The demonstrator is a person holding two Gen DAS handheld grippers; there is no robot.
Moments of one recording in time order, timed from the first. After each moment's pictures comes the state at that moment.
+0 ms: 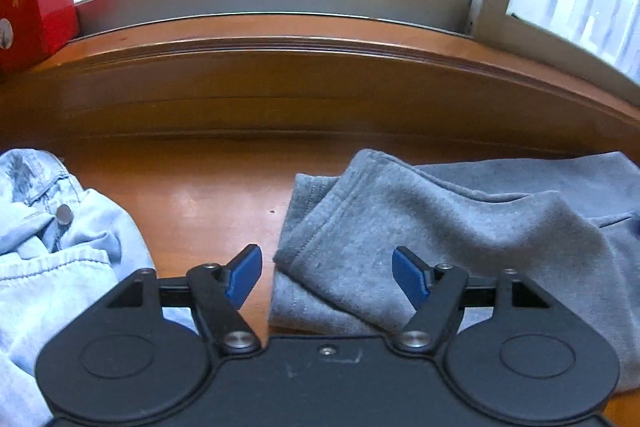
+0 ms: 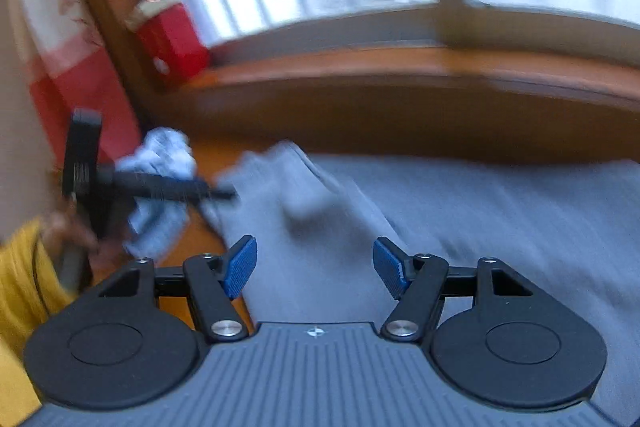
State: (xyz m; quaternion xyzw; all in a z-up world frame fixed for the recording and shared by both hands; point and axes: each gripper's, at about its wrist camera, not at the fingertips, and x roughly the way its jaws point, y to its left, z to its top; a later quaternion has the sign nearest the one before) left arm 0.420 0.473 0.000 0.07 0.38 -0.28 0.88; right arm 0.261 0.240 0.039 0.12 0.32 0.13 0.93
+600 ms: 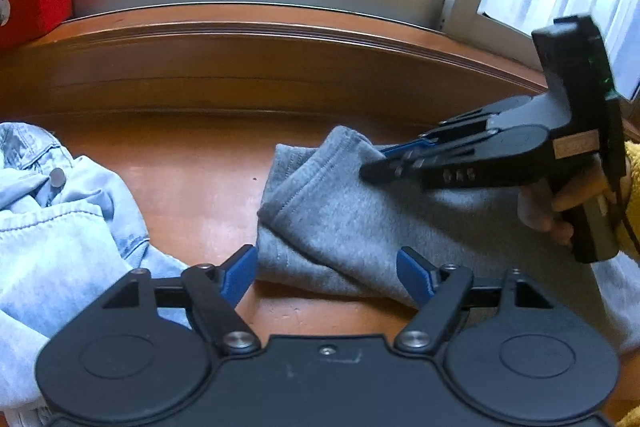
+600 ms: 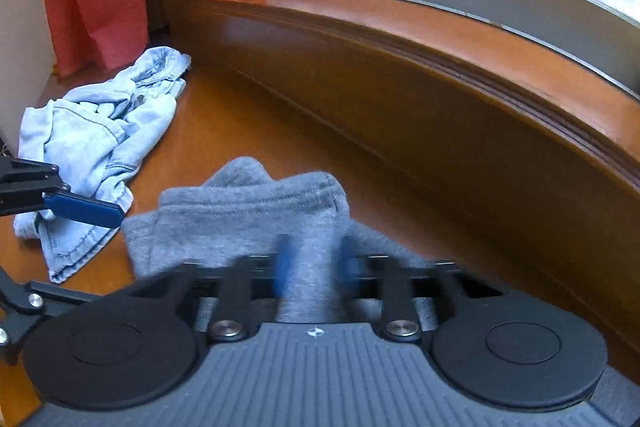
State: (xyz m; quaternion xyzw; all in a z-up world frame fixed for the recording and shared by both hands) left arm 0.397 0.491 -0.001 0.05 0.39 -0.31 0.87; right arm 0.408 0.314 -0.005 -0.02 0.37 0.22 0.90
